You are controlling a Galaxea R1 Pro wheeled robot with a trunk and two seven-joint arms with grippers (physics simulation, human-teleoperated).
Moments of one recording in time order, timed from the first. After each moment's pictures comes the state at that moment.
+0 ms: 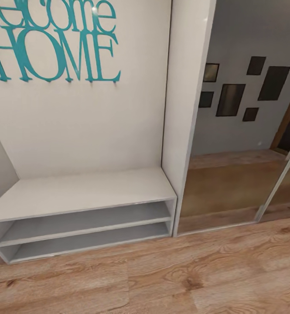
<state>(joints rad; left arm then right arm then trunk) -0.17 0.09 0.00 -0.20 0.02 -0.48 0.00 -0.04 -0.11 0.01 -0.50 0.00 -0.35 0.00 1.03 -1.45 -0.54</state>
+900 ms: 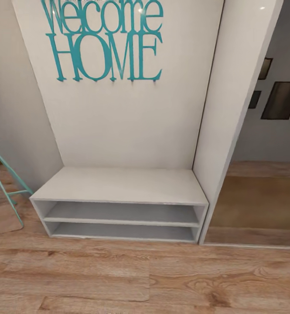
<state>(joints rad) -0.17 0.09 0.00 -0.20 0.02 -0.49 0.01 -0.04 -0.11 0.00 -0.50 0.00 -0.35 0.00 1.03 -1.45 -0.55</state>
